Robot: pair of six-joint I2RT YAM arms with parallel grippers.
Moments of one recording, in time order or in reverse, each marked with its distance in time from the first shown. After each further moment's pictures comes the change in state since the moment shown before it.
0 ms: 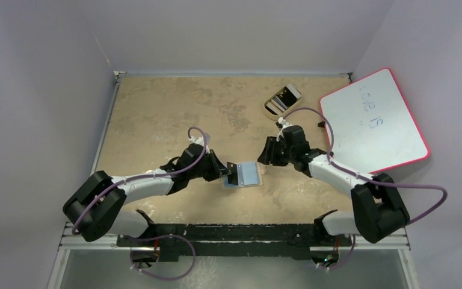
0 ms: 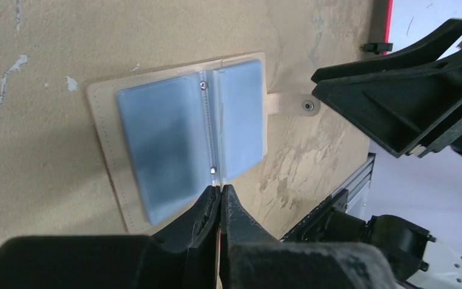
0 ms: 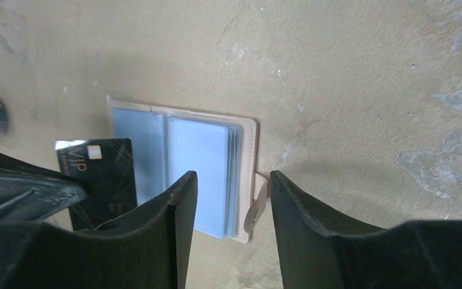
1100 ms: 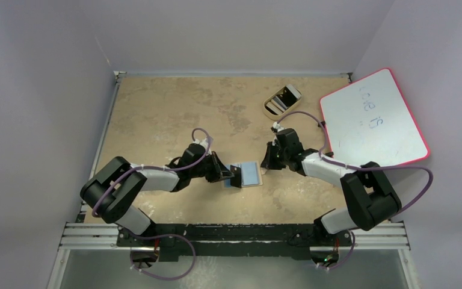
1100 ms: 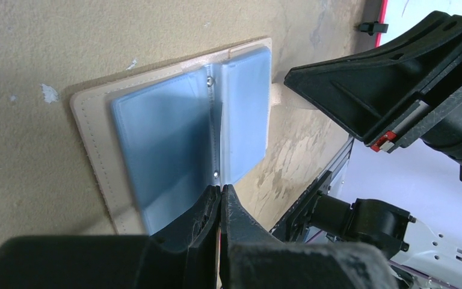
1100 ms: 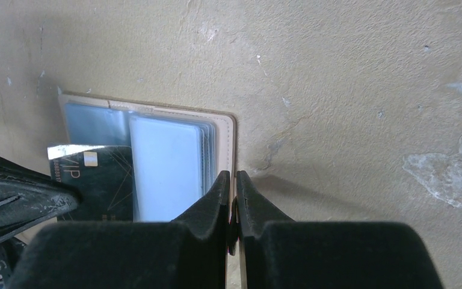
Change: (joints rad) left arm 0.076 0.183 -0.044 0.241 0.206 -0.046; right arm 0.043 0.122 -0.002 0.016 0.048 -0.014
